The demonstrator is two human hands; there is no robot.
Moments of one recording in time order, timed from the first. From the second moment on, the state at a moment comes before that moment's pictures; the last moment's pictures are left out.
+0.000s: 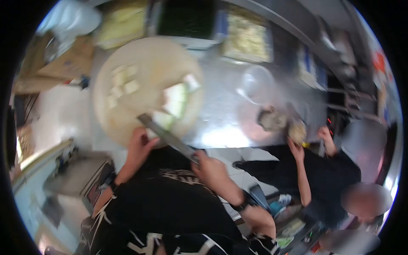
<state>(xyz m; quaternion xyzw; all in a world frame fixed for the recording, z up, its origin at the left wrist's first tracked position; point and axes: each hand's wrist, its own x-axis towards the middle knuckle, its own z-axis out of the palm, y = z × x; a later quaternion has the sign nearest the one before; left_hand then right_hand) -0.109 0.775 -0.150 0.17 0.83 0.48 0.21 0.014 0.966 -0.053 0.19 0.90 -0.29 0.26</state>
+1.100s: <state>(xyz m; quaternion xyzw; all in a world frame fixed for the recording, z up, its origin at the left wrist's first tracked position) -0.115 0.805 -0.116 0.35 0.82 0.44 0.11 0.077 1.001 -0.074 0.30 0.82 -0.46 0.17</state>
